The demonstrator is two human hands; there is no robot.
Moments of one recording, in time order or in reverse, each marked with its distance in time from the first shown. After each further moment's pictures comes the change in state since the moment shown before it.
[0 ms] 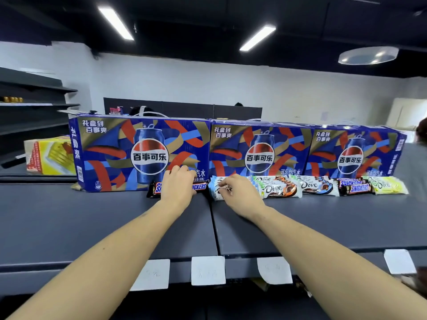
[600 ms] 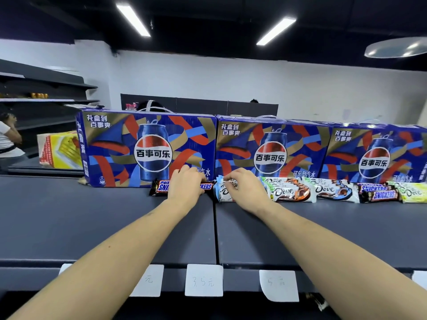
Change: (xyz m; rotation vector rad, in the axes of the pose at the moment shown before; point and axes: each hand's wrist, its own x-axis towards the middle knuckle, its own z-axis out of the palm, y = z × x) left_hand 0.011 0.010 0.015 -0.015 -0.025 0.011; right_hand 0.033 0.022 0.010 0.026 0.008 -0.069
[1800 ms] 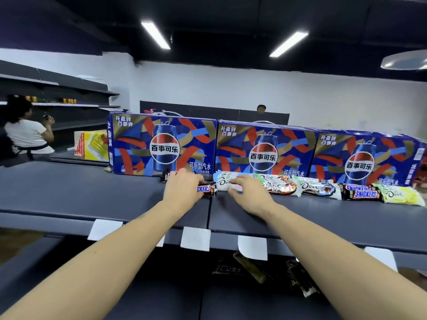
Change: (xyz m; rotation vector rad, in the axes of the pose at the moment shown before) left_hand -0.087 0.029 -0.064 -0.004 0.079 -0.057; right_hand -0.070 -0.006 -0.044 -0.042 -0.081 -0.067
